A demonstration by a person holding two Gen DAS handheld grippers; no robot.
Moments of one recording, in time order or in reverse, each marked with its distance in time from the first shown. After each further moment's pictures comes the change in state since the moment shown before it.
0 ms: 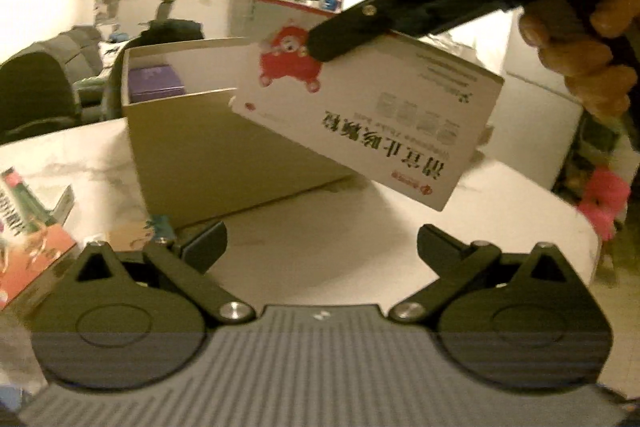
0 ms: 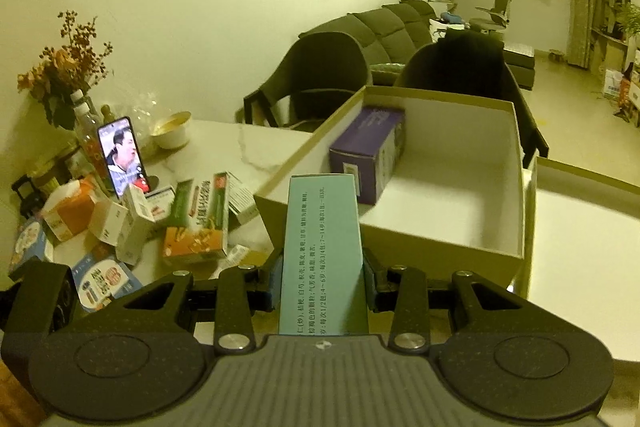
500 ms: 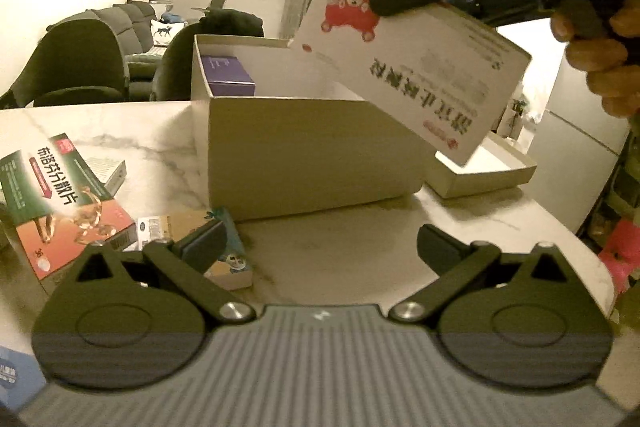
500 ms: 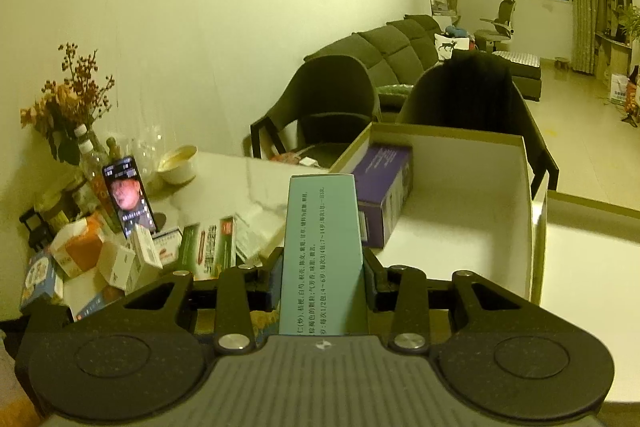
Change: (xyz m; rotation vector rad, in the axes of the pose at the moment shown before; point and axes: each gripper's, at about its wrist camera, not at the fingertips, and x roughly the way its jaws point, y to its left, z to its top) left arm -0.005 0.025 0.006 -0.137 -0.025 0.099; right arm 0.007 -0.009 0.040 0.029 -0.055 0.035
